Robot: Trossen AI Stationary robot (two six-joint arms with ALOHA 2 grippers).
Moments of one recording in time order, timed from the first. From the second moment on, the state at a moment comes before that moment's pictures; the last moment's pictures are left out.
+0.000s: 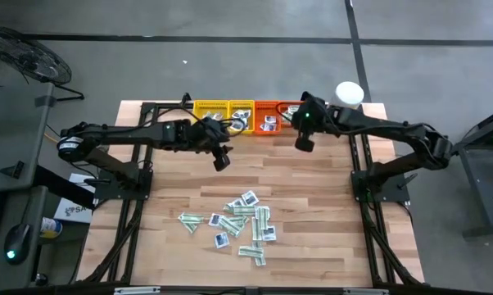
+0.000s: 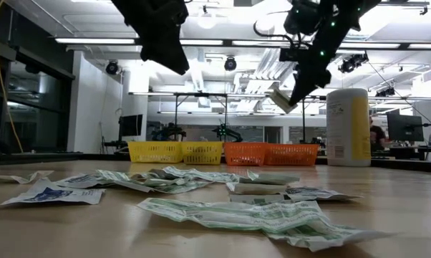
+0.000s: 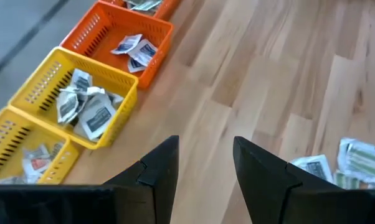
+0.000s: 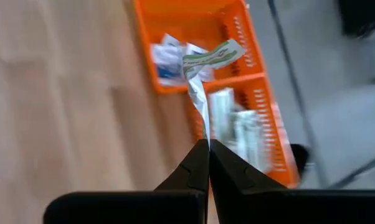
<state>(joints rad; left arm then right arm) 0.14 1.35 1.13 -0.53 -0.22 -0.19 -0.48 1.33 0.98 -0.56 0.25 -0.38</state>
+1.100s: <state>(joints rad) 0.16 1.38 1.04 -0.47 -0.20 -0.39 -0.72 1.65 0.98 -0.28 0.36 -1.03</state>
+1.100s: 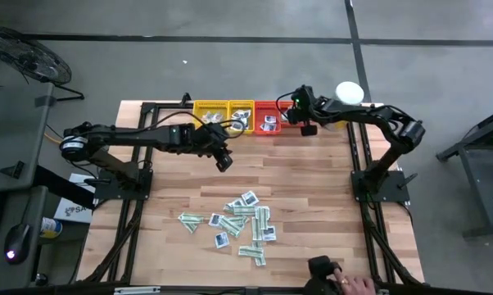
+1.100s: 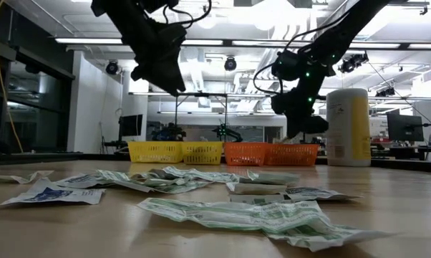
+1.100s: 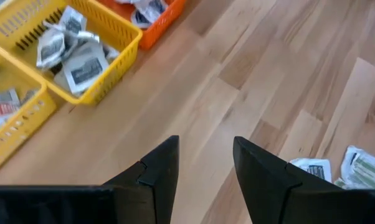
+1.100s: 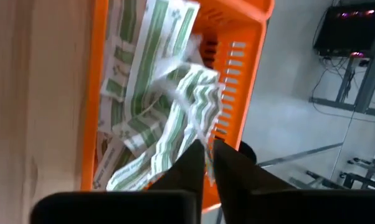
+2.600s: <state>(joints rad) 0.14 1.38 1.03 -0.81 0.20 -0.26 -0.27 1.32 0.98 -0.44 0.06 0.17</state>
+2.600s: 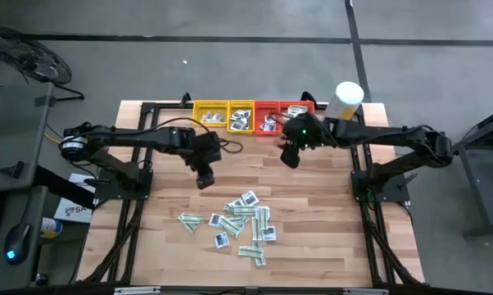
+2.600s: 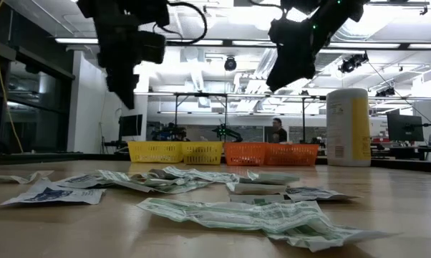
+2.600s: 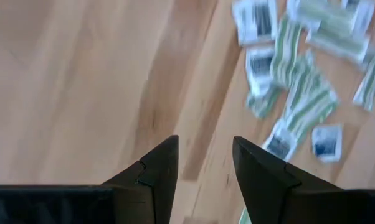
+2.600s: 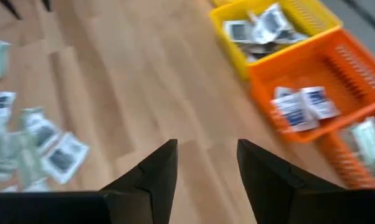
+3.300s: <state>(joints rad) -0.28 1.10 0.65 -0.73 0.09 -1.03 -0.03 1.32 0.98 -0.44 0.31 0.49</state>
